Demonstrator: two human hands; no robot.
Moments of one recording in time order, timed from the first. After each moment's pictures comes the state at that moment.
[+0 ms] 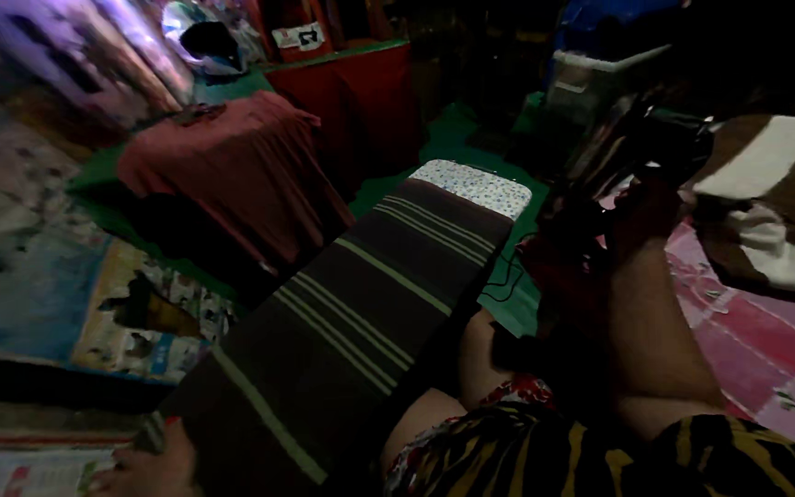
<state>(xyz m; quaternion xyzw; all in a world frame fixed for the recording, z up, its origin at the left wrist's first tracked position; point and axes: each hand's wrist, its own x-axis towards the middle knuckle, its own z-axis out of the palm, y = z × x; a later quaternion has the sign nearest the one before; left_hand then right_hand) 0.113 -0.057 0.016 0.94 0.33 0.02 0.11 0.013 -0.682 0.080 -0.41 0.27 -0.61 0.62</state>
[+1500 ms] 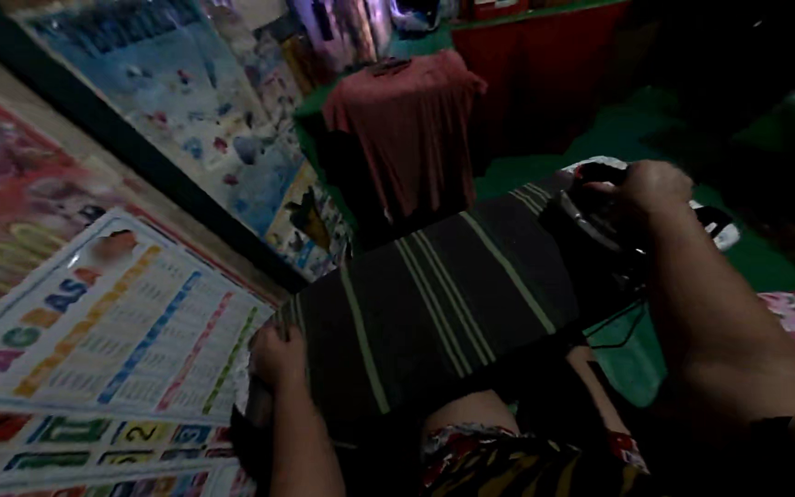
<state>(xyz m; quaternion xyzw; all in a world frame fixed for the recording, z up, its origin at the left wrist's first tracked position) 0.094 -0.068 0.013 0.91 0.31 0.19 0.23 0.198 -0.608 0.117 -0.96 0.21 -0.06 0.17</state>
